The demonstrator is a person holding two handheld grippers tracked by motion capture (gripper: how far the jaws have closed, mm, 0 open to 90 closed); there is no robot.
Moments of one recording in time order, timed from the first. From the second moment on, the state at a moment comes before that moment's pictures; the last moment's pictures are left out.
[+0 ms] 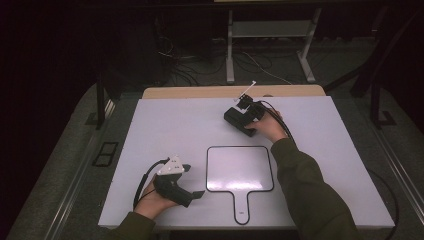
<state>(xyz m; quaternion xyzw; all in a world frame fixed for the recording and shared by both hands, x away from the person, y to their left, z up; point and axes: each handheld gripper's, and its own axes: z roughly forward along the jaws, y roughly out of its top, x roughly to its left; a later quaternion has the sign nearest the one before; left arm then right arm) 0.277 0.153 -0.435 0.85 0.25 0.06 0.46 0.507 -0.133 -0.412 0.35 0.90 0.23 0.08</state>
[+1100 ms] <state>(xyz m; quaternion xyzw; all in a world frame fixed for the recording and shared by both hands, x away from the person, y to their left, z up) 0.278 0.155 -0.436 0.85 0.25 0.07 0.45 0.473 -0.171 -0.398 0.36 0.87 0.34 0.09</state>
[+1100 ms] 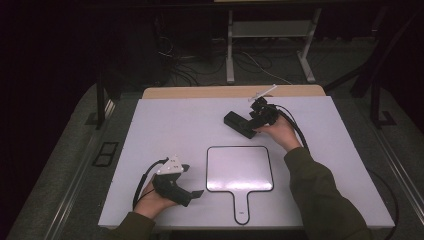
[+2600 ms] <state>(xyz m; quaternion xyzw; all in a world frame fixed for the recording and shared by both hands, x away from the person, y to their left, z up) 0.278 0.155 -0.437 0.85 0.25 0.07 0.46 0.354 -0.218 -0.413 0.35 0.82 0.43 0.15</state>
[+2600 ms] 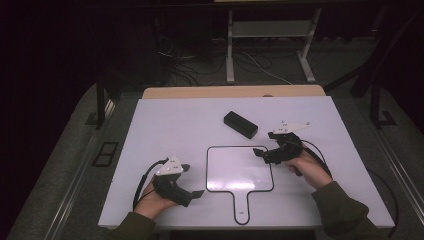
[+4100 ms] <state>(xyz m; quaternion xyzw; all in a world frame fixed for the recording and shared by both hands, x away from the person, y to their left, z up) 0.279 0.155 -0.436 0.85 0.26 0.07 0.46 0.266 -0.297 -0.442 0.39 0.79 0.45 0.15</state>
